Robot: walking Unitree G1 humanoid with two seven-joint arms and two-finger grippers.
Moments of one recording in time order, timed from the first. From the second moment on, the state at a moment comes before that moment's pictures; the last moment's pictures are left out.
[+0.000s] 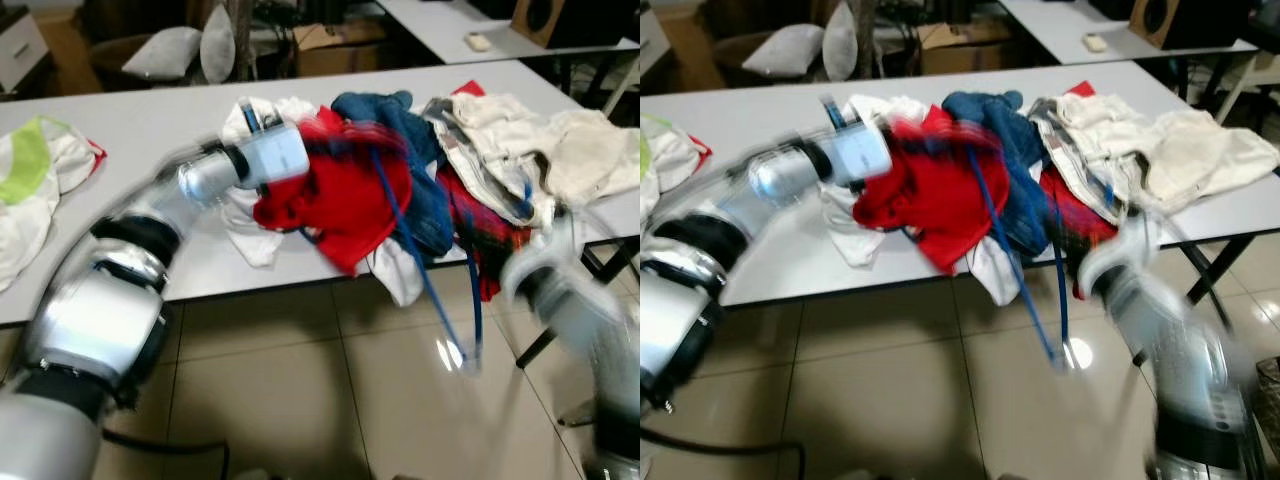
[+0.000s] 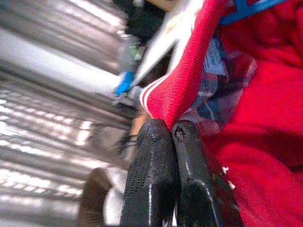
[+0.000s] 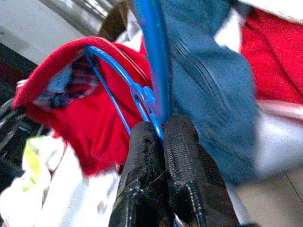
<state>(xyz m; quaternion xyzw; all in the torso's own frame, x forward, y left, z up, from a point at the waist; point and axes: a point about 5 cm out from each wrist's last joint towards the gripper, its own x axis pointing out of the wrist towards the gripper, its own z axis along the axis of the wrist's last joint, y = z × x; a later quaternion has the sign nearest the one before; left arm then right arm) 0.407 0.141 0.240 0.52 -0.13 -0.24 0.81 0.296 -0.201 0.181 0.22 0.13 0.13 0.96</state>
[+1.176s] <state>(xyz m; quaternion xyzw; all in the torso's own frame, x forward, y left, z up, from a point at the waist) 0.383 0.106 0.246 0.36 -0.18 -0.35 0.85 0.288 -0.138 0.142 0.43 0.18 0.14 0.87</state>
